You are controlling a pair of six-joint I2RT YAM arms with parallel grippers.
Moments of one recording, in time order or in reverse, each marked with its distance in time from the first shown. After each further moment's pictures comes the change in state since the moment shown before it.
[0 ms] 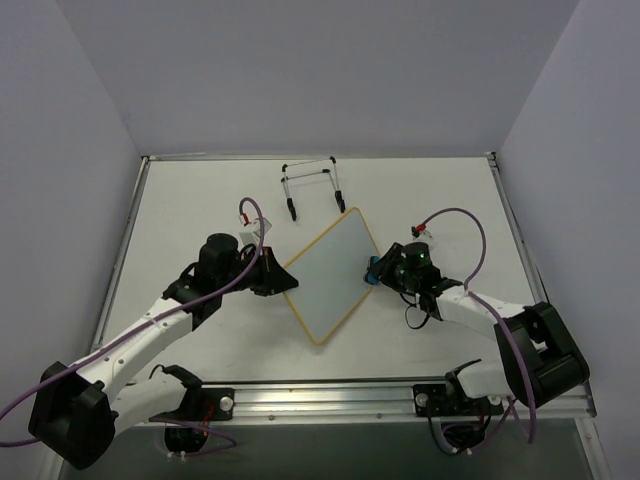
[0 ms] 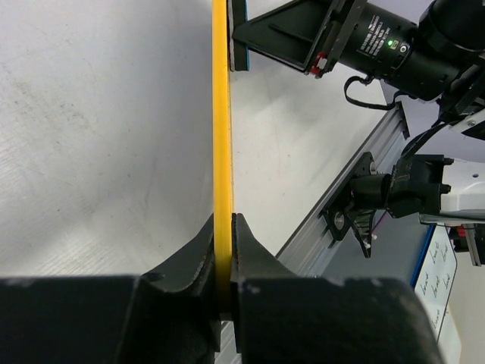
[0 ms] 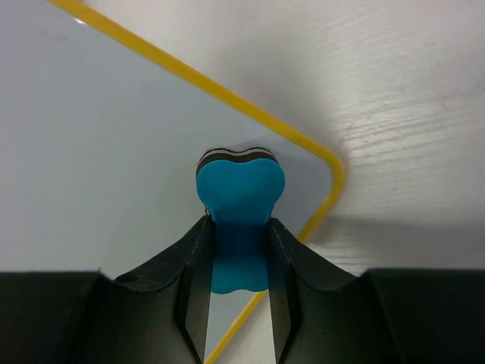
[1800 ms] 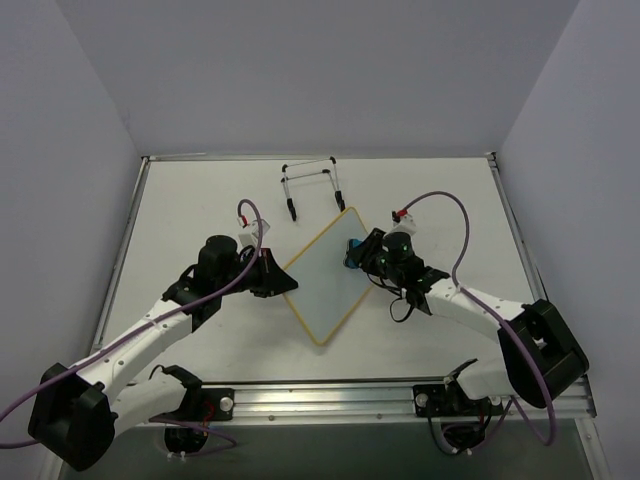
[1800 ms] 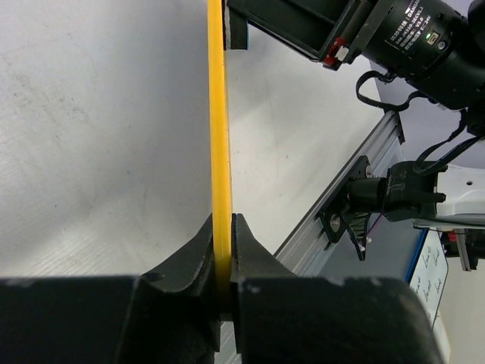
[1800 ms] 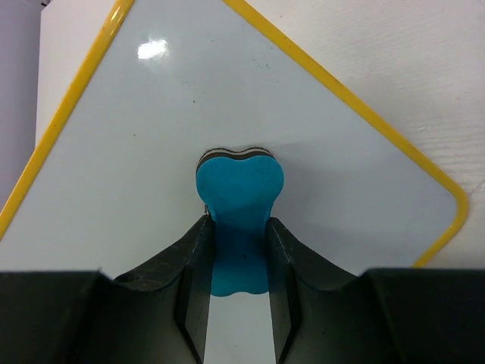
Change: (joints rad) left arm 0.003 -0.007 -0.016 0.015 0.009 -0.027; right arm 0.156 0.007 0.154 -0.013 0.099 0.004
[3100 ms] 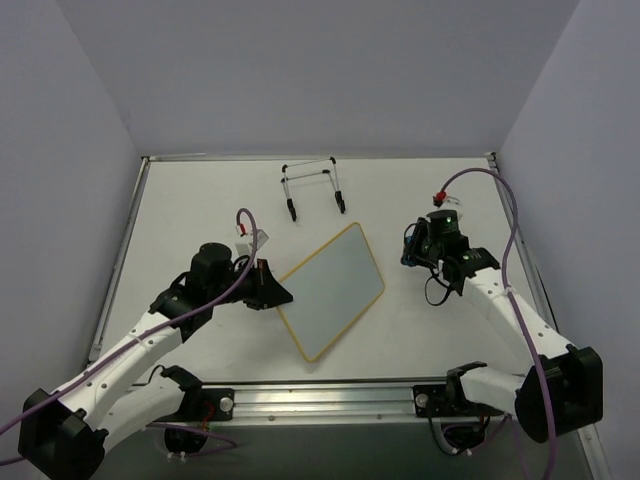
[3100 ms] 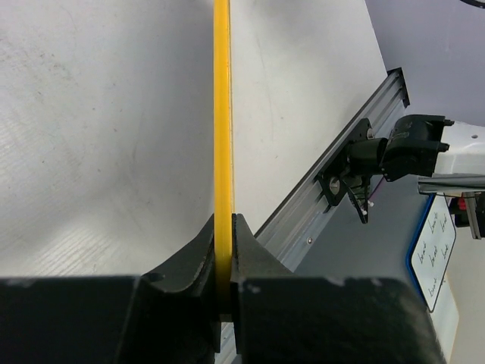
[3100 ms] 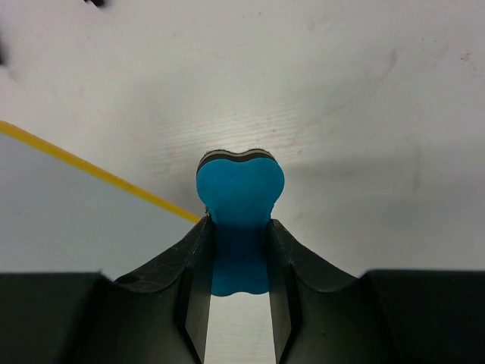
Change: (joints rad) left arm -0.019 -0.124 0.006 -0.178 0.013 0.055; right arm -0.281 -0.194 0.207 -0.634 0.027 -0.325
